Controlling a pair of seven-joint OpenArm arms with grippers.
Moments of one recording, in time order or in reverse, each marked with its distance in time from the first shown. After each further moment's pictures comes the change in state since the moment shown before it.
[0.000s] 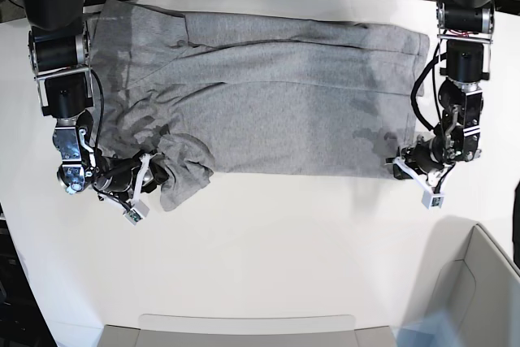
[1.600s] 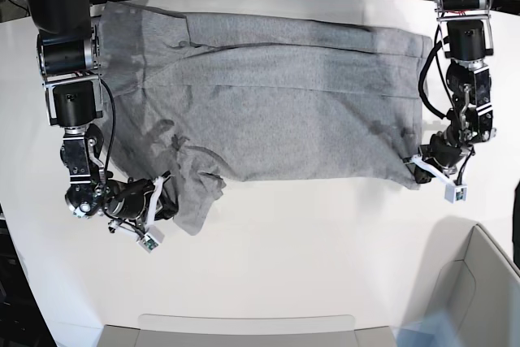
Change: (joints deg) left arm 7.2 0.8 -12.3 9.3 0.7 -3.5 -3.9; right arm 1.4 -3.0 5.0 11.8 -3.0 0.0 -3.4
